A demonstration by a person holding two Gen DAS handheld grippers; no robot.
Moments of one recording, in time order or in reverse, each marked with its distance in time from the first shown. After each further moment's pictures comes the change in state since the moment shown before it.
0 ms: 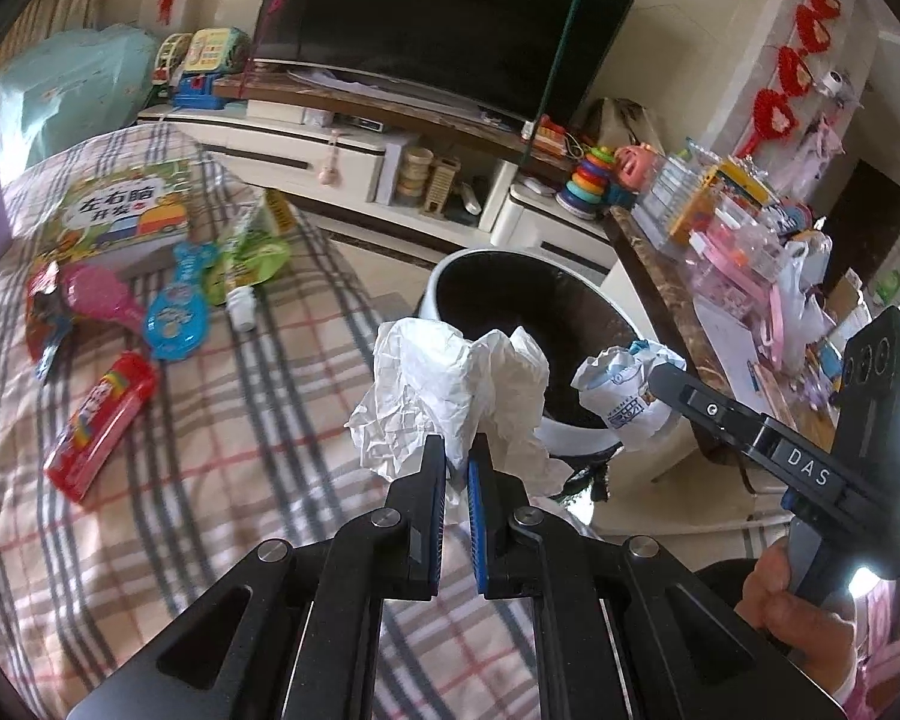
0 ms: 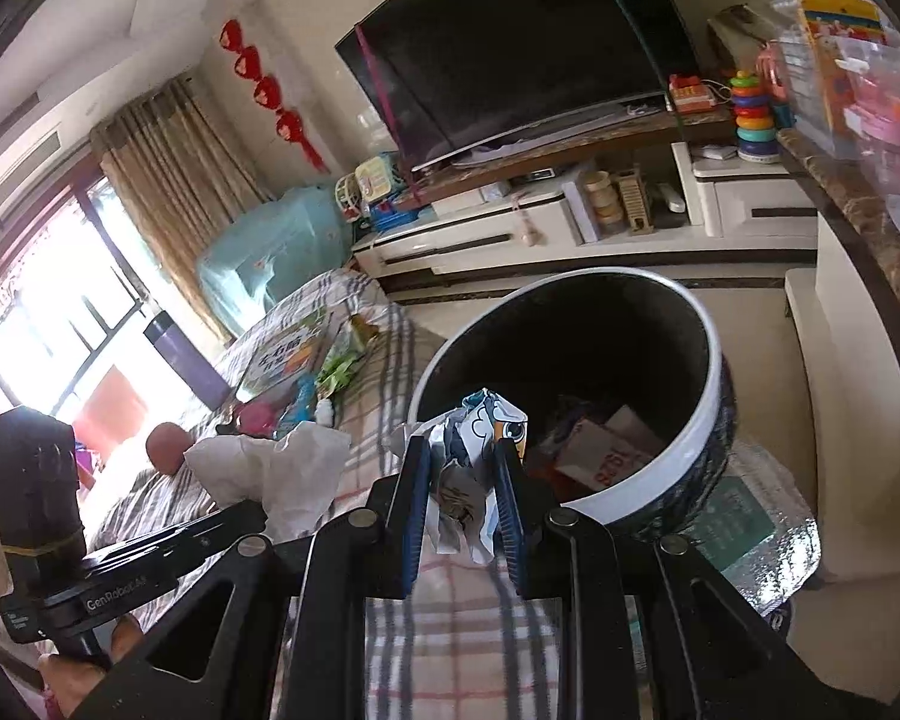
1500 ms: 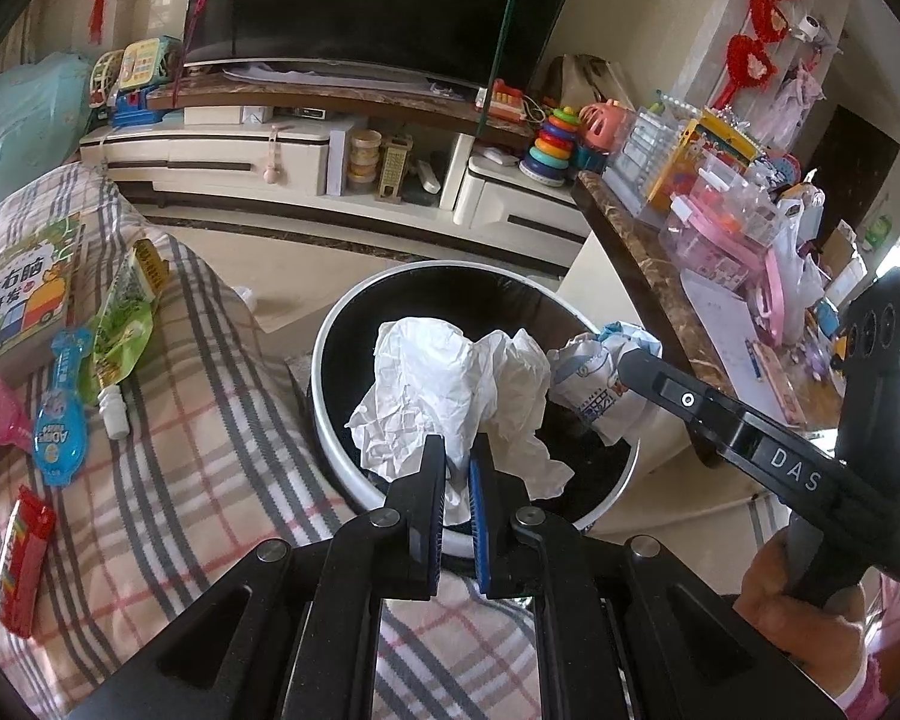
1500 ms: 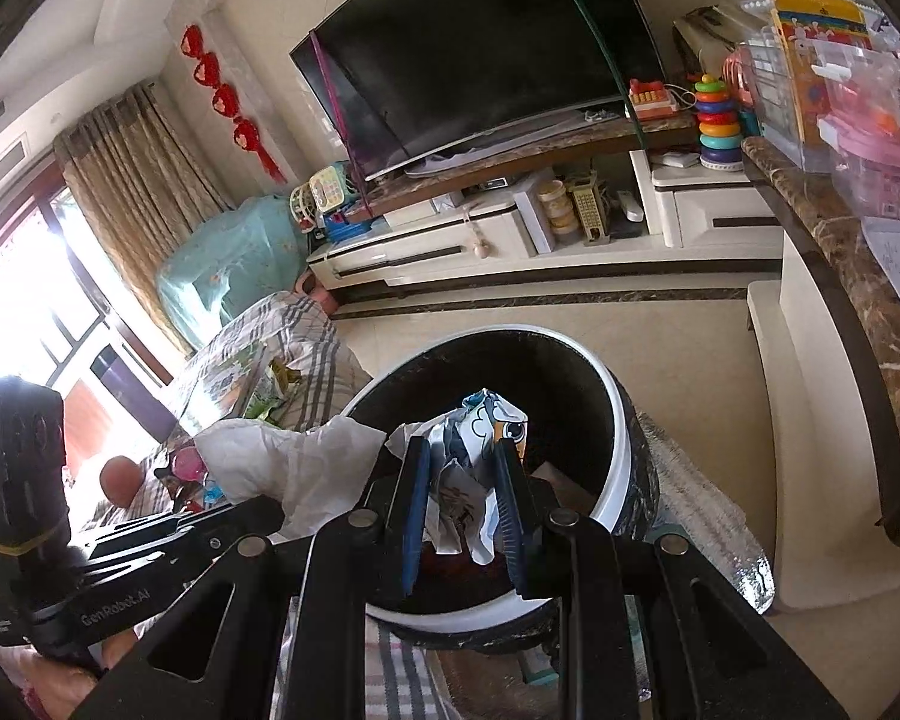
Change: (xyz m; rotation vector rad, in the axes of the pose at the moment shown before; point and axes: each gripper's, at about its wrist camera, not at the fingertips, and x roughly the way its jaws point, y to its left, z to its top) left arm 0.084 -0.046 0.061 0.100 0.075 -0.018; right arm 0.017 -0.043 0.040 0.014 0.001 -0.088
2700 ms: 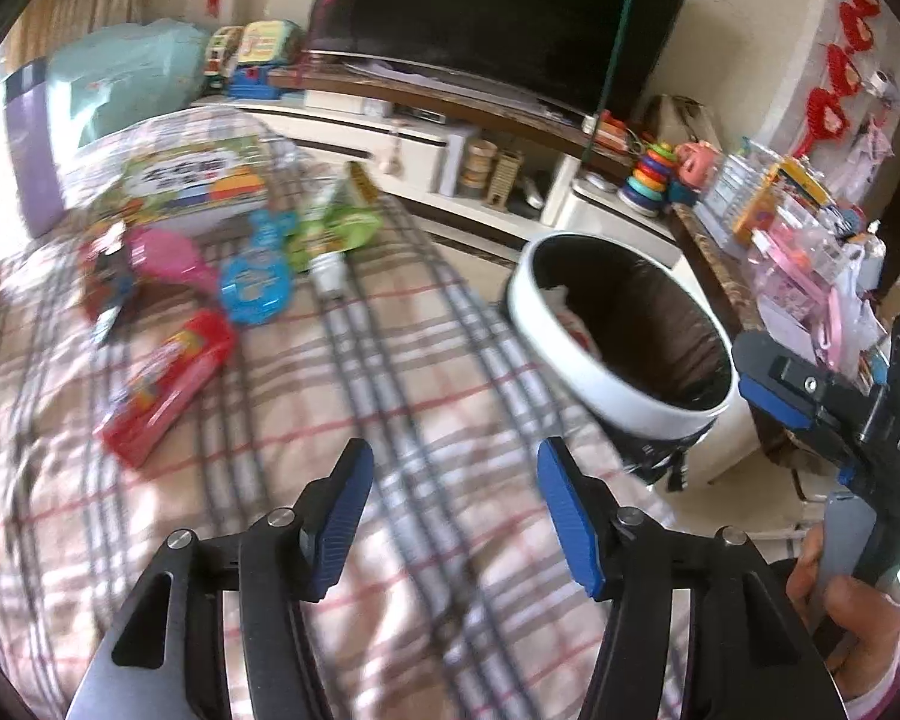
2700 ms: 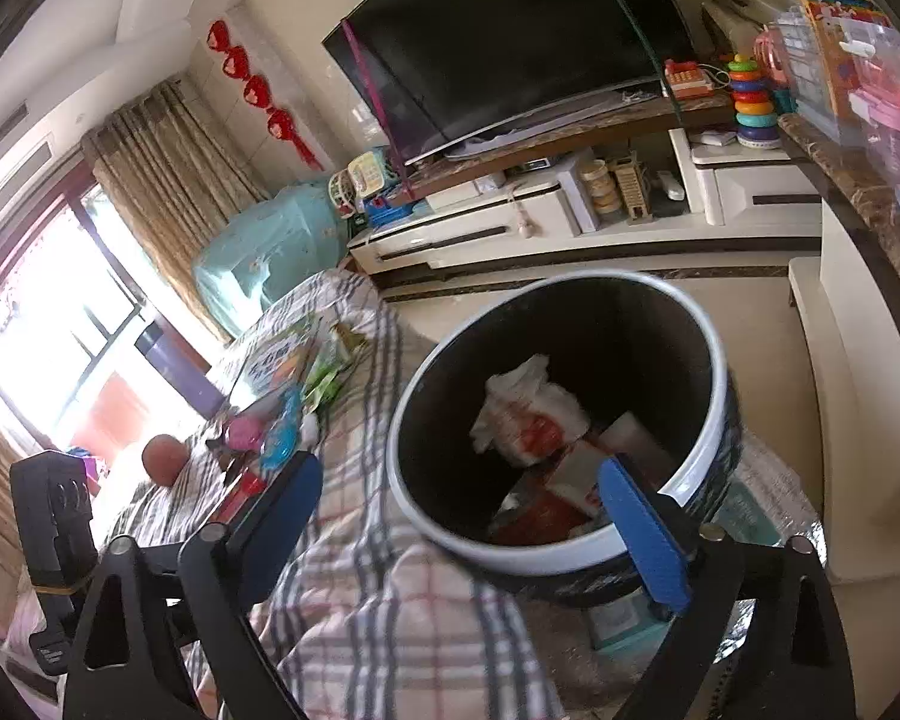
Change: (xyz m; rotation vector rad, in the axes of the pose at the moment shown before) left arm -0.080 0.058 -0.095 -0.149 -0.066 0.163; right arm -0.004 0.040 -0.035 0.002 0.029 0.096
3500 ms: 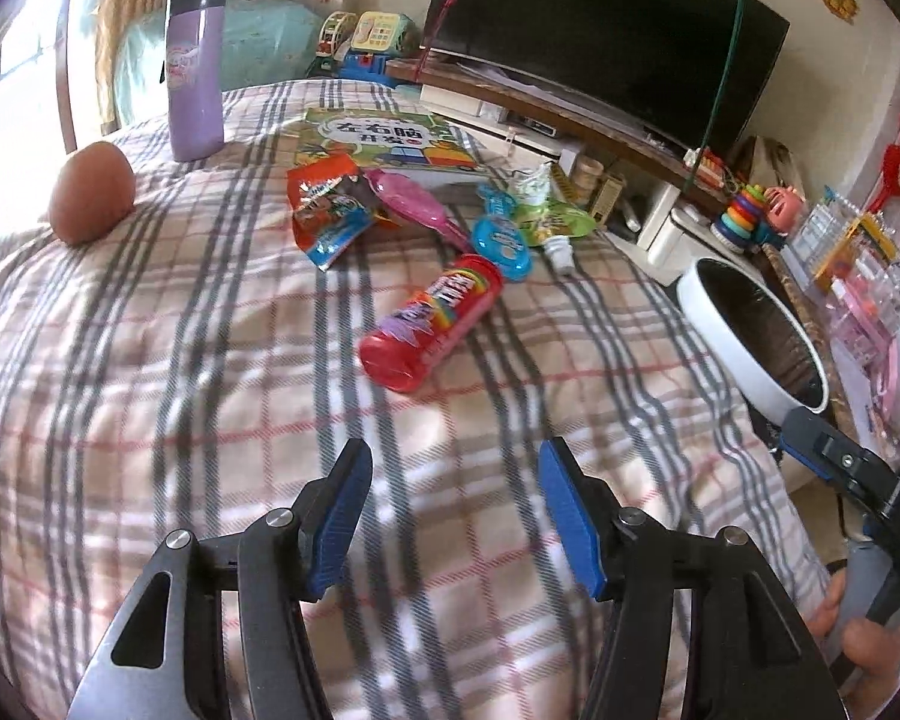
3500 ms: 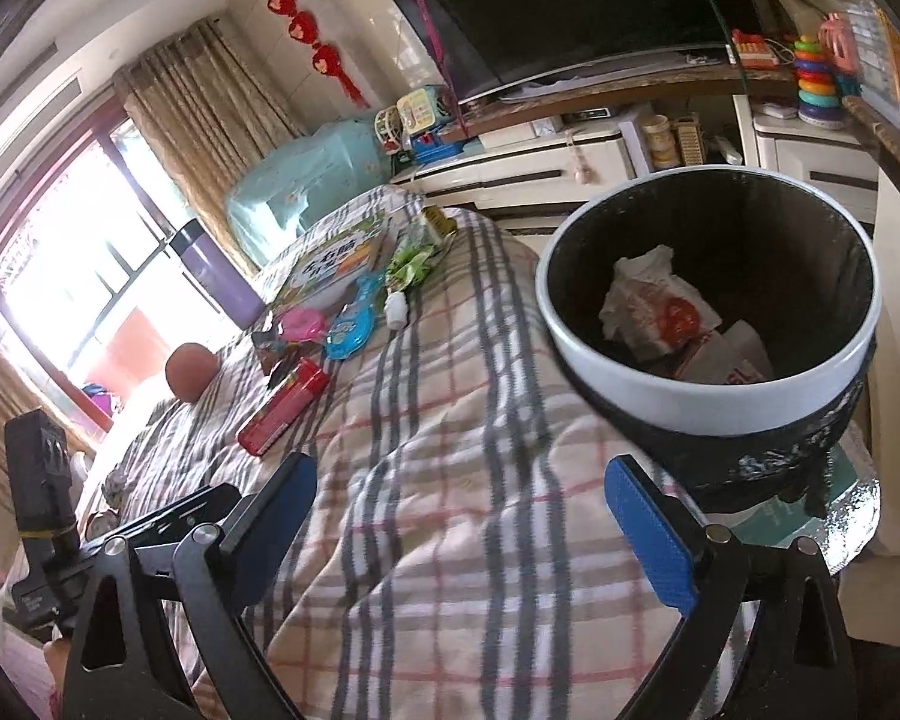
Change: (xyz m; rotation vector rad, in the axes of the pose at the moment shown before) left arm -0.052 0.083 -0.031 -0.114 -0.012 0.144; right arm 0.035 0.068 -0.059 -0.079 0.114 0.059
